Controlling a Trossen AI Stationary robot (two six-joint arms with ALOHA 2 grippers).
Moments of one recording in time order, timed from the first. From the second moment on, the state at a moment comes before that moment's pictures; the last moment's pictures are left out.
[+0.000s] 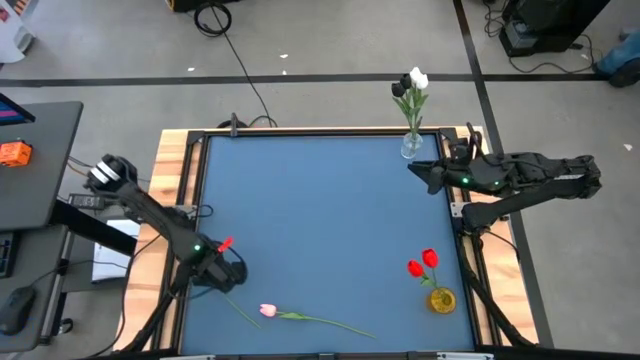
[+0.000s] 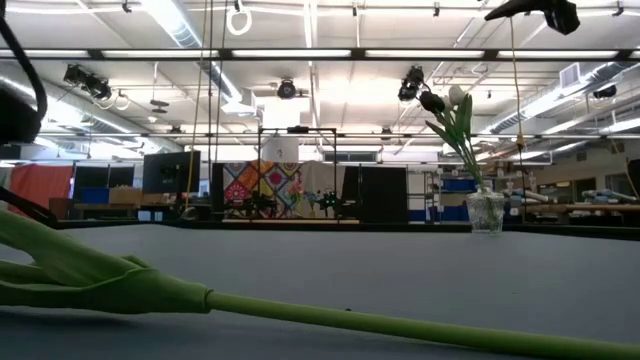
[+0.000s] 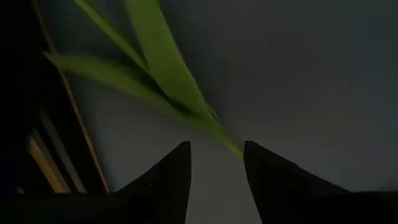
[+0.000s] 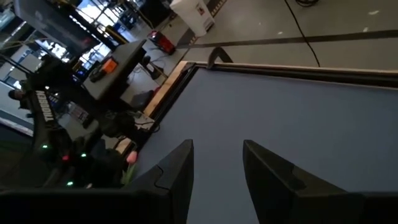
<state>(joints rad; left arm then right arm) -0.70 1.31 0.68 -0.77 0.23 -2.33 0.16 0.74 1.04 -0.77 0.60 1.00</state>
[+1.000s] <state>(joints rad) -0.67 1.27 0.48 -0.46 0.21 -2.26 0.13 0.78 1.04 -0.72 0.58 0.99</state>
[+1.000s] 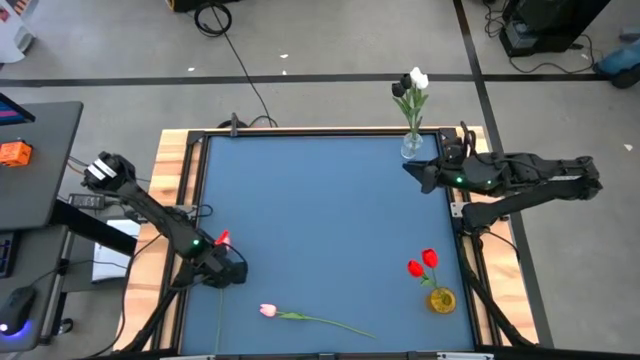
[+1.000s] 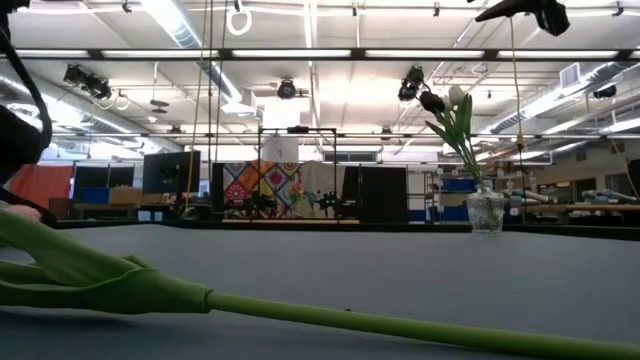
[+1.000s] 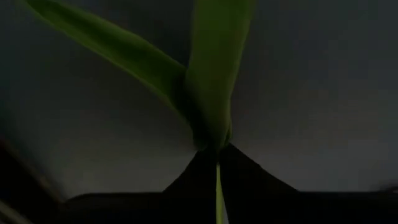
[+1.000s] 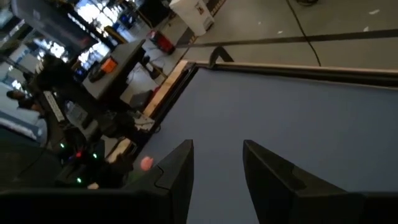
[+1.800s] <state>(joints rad) -0.12 1.28 0.98 -0.12 -0.26 -0.78 0.14 0.93 1.04 -0.52 0.36 0.77</state>
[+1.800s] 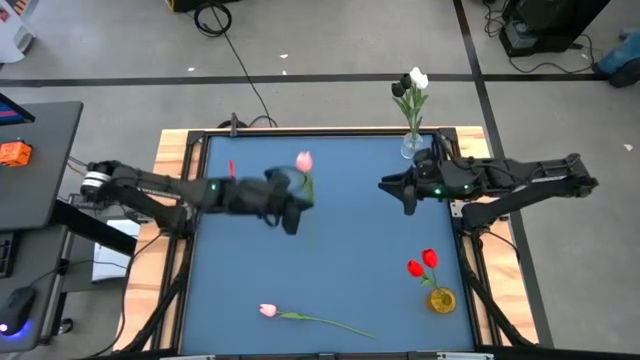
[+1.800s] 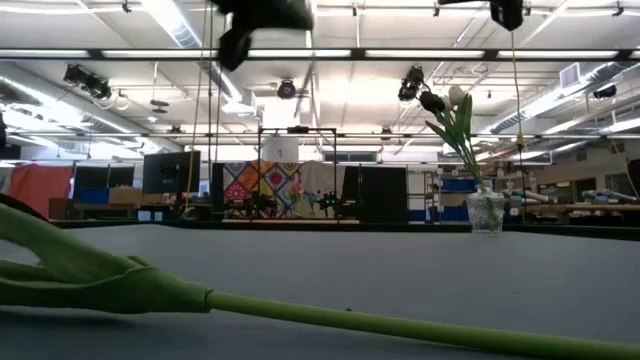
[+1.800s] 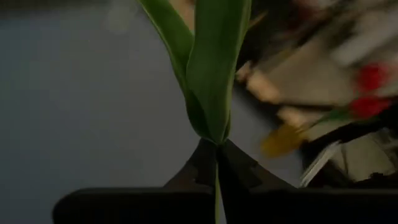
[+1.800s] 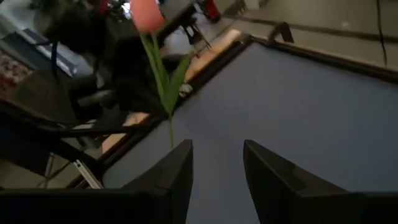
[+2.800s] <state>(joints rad) 0.14 1.62 1.42 0.07 0.37 -0.22 0.05 1.06 1.04 -0.14 0.22 0.49</state>
